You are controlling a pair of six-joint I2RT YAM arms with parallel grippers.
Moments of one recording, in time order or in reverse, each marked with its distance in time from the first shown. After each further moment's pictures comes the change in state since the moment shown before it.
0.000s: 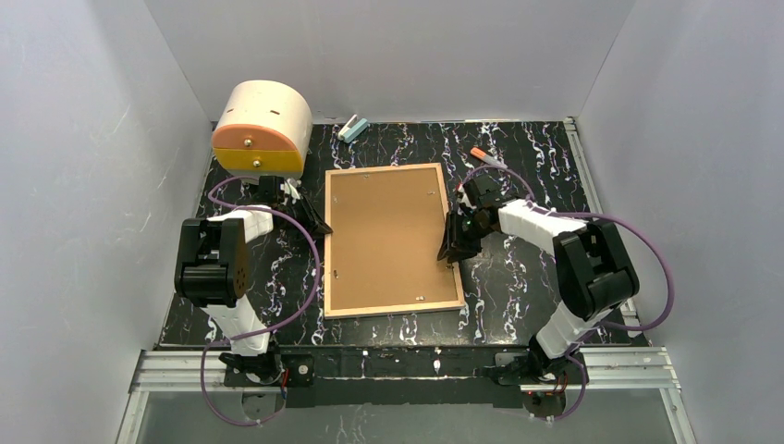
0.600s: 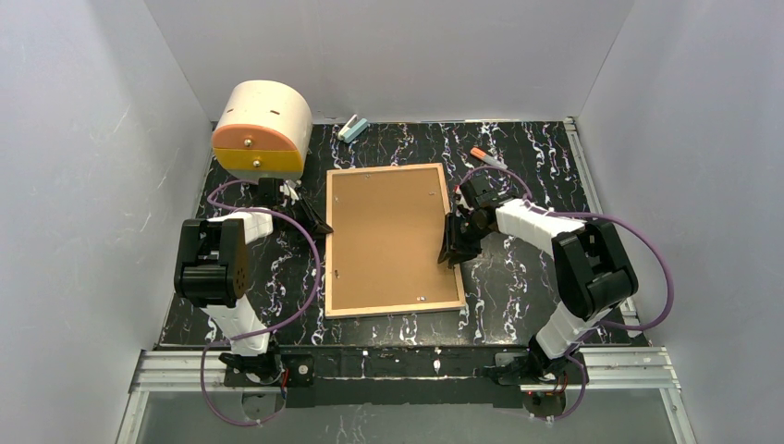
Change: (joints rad) left arm 0.004 -0.001 -0.028 0.051 0.002 -0.072; right arm 0.025 0.012 0.011 -0.049 0.035 -0.009
